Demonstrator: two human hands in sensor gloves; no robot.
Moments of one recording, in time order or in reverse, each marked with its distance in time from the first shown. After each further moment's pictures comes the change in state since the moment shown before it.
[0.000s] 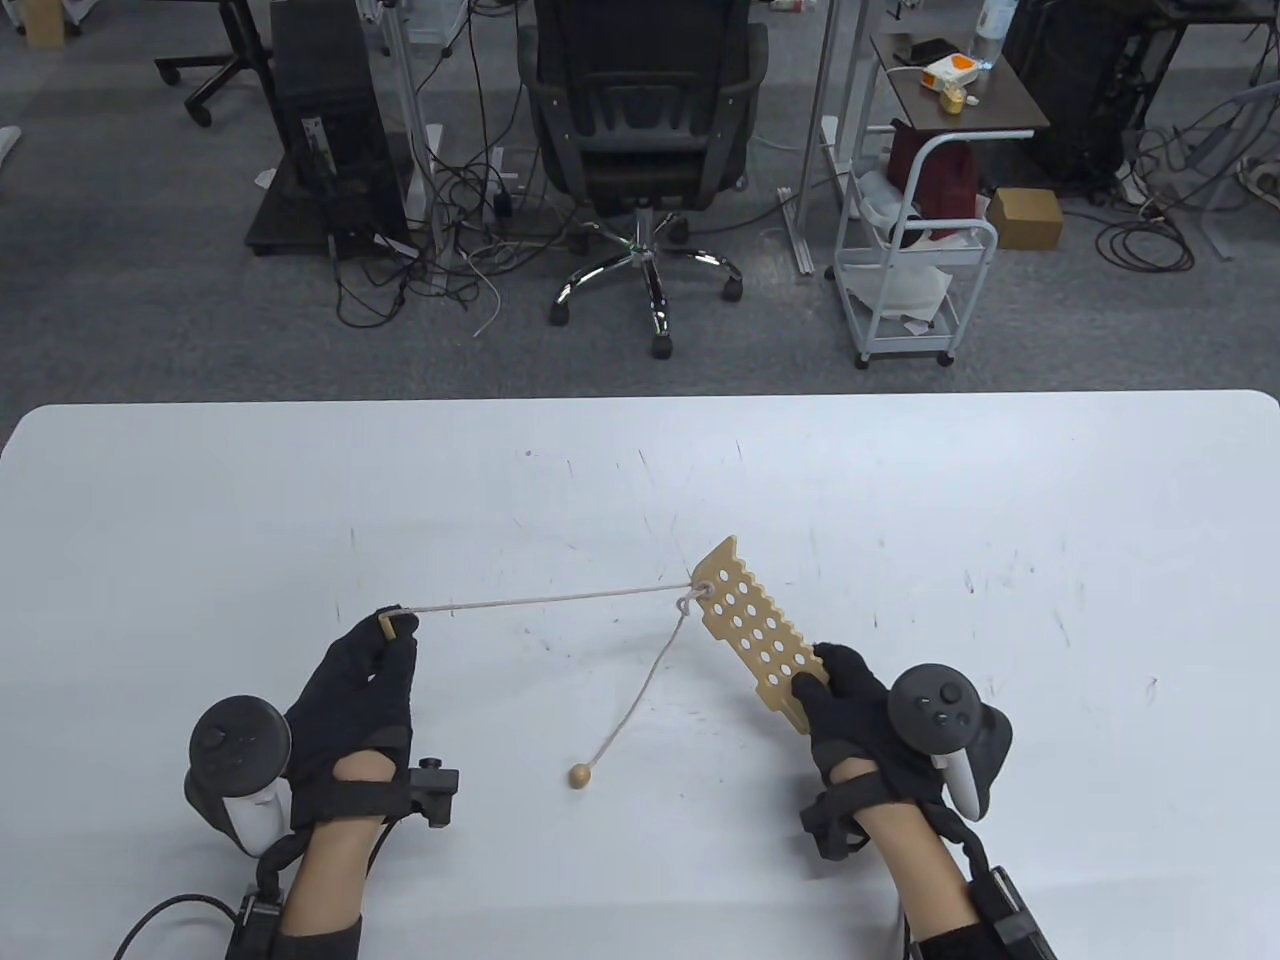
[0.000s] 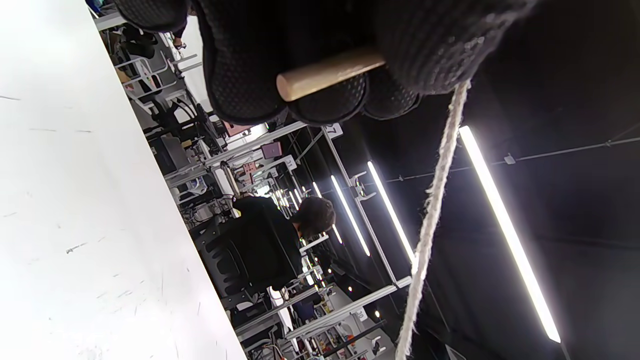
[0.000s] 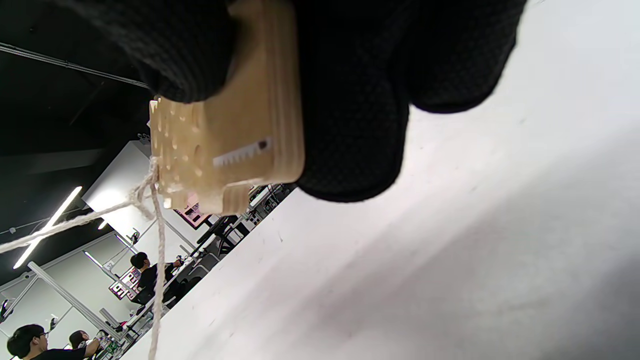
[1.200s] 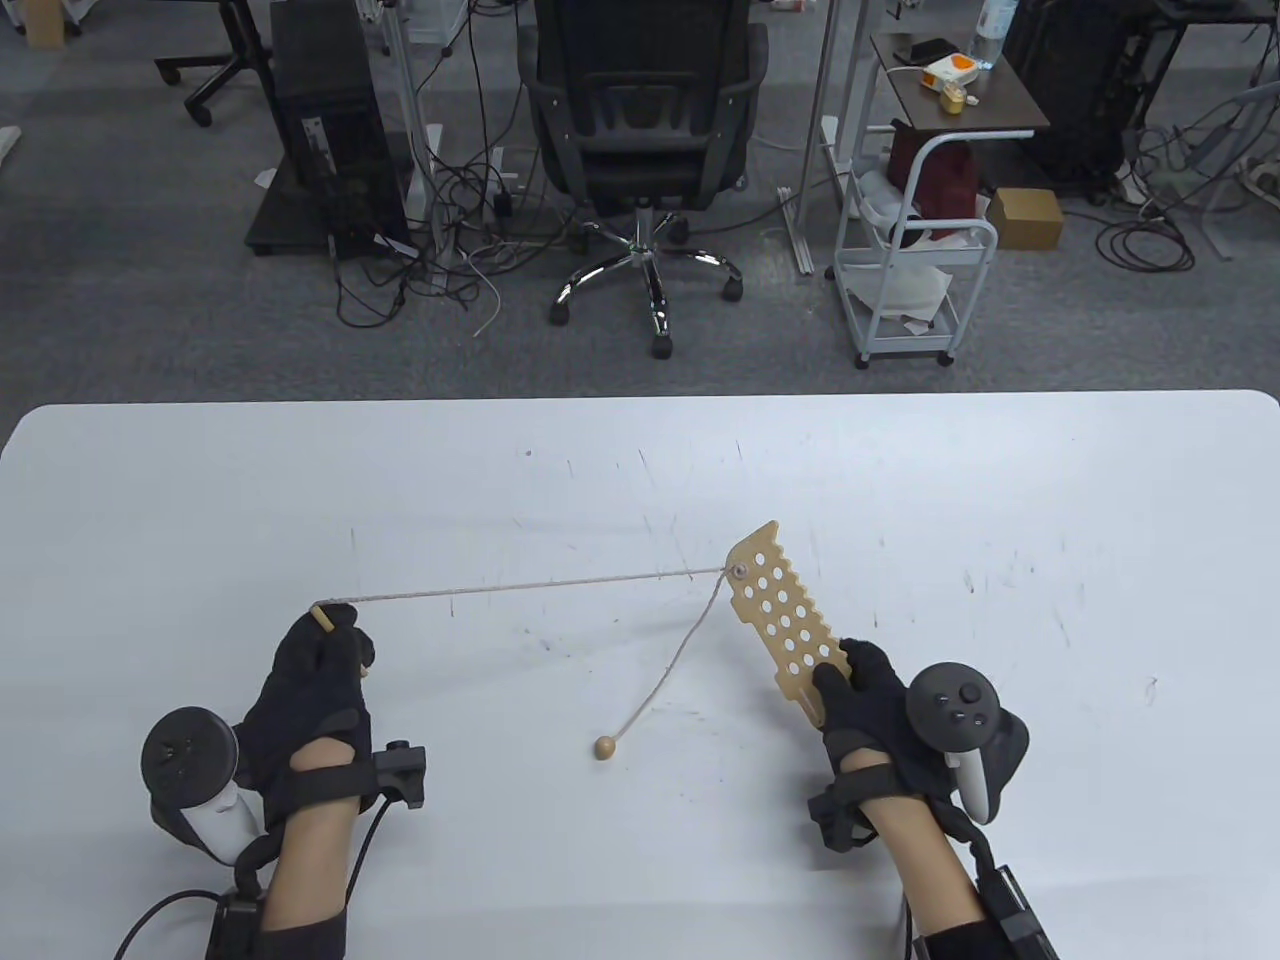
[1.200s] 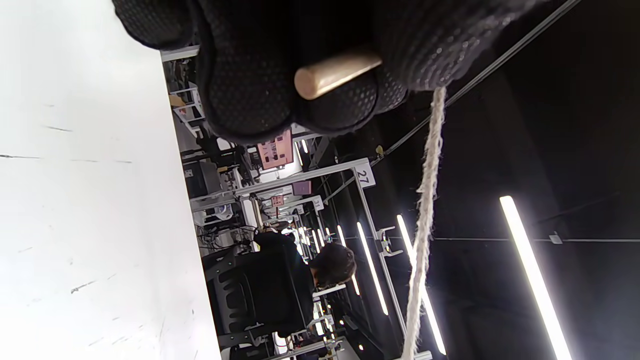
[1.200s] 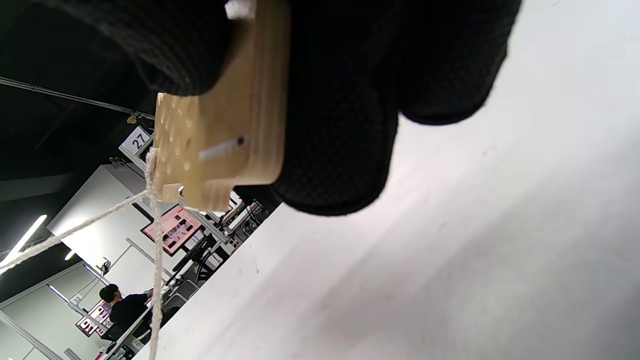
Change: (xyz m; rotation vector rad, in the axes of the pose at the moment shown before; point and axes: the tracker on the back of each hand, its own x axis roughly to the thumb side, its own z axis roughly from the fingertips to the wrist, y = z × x) left_hand -0.015 0.024 -0.002 0.134 0.140 0.127; right_hand -0.009 -0.010 -0.002 -0.073 0.075 -0.014
